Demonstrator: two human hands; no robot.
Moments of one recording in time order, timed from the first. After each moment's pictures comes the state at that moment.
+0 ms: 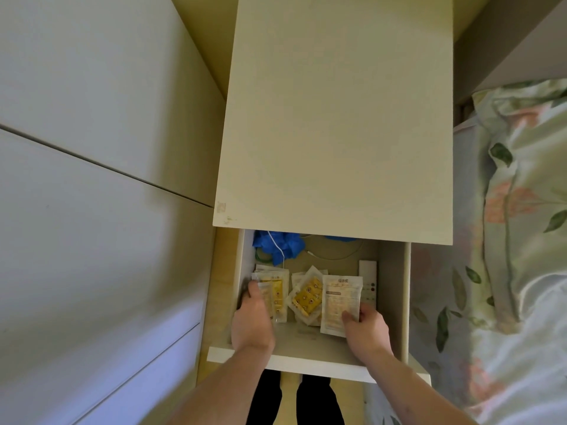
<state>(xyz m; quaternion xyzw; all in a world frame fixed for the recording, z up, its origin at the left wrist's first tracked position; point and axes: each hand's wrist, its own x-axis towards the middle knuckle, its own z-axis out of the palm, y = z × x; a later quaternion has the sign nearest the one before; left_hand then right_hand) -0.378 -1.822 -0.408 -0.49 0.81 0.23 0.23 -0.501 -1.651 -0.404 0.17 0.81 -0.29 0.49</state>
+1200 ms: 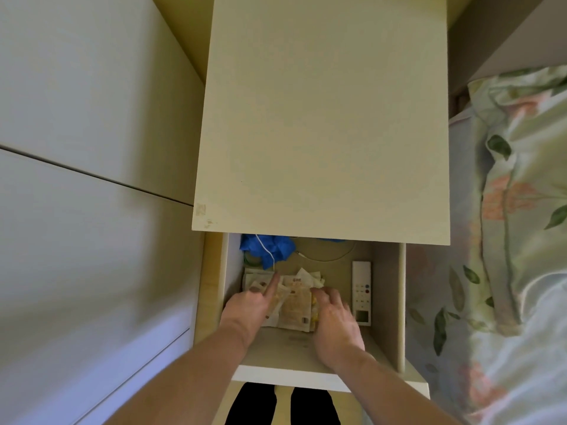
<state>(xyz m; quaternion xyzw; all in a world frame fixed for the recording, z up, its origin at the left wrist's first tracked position) -0.411 -1.854 -0.424 -0.12 0.89 0.07 0.44 -0.495 -1.688 -0.415 -0.18 0.85 -0.08 0.50</state>
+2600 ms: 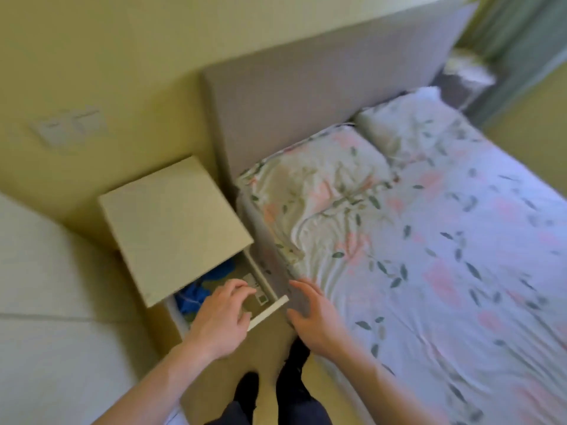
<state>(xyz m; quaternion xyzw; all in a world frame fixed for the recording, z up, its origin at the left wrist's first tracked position) -0.390 -1.751 0.027 0.11 0.93 0.26 0.22 -0.372 -1.526 0.048 0.06 0.90 -0.37 0.24</state>
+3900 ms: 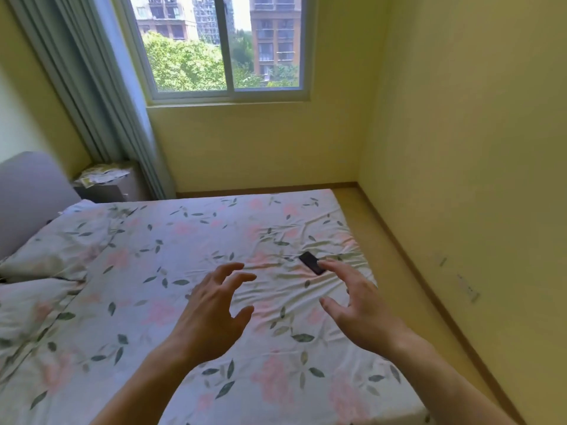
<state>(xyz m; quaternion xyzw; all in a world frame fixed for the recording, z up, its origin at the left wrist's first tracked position) 0.084 -1.087 0.244 0.62 0.75 0.21 0.08 0.340 -0.970 0.269 0.40 0.82 -0.36 -0.19</state>
